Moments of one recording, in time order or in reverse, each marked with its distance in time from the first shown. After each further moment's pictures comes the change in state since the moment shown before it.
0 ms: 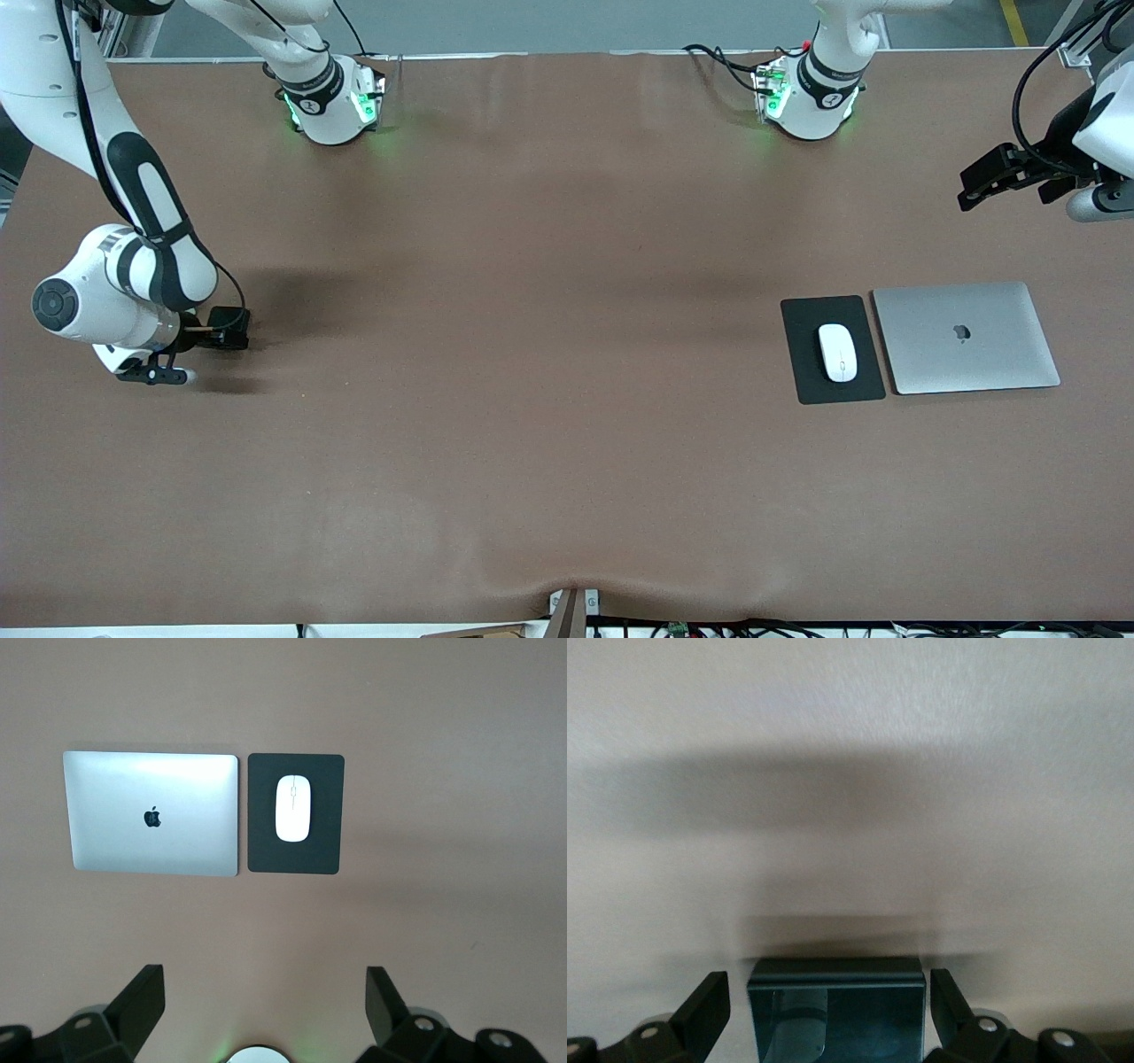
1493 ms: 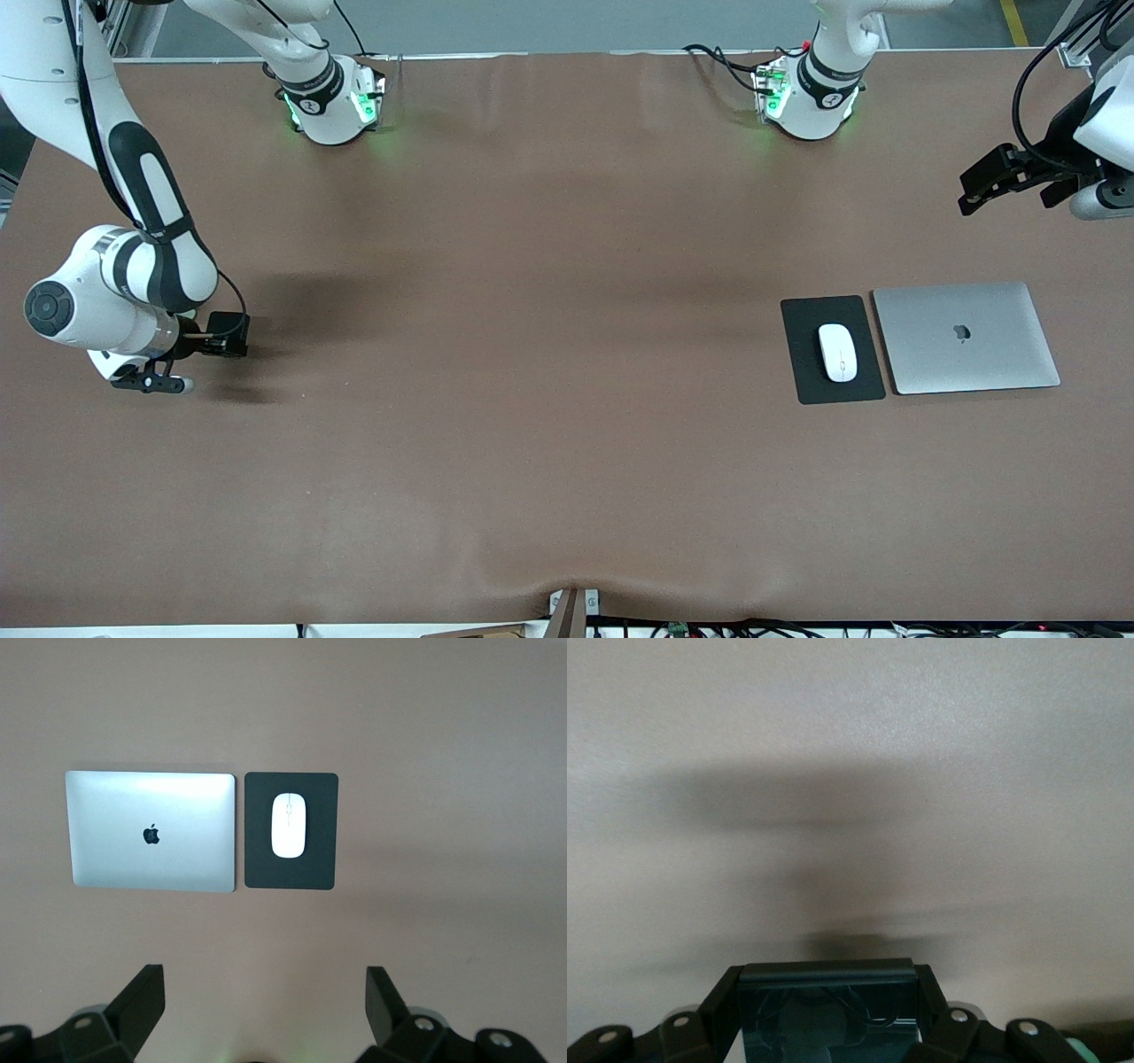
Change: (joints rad) left arm -0.002 -0.001 -0.011 0.009 0.001 0.033 -0.003; right arm 0.042 -0.013 -0.010 0.018 0.000 -0.021 0.056
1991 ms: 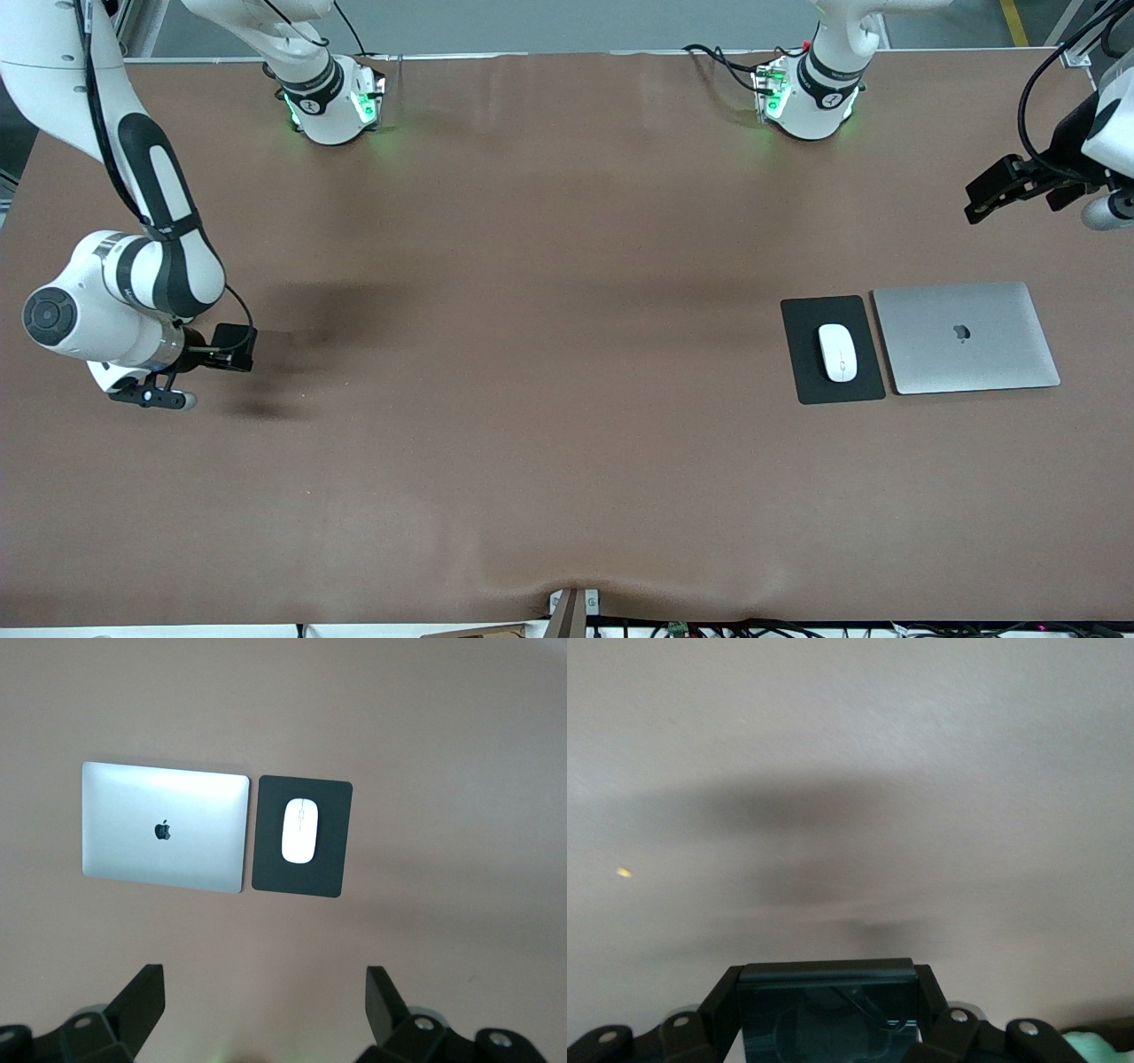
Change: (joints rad) left arm 0.003 0.004 -0.004 0.005 0.025 0.001 -0.072; right arm 0.044 -0.023 0.000 0.069 0.000 -0.073 0.073
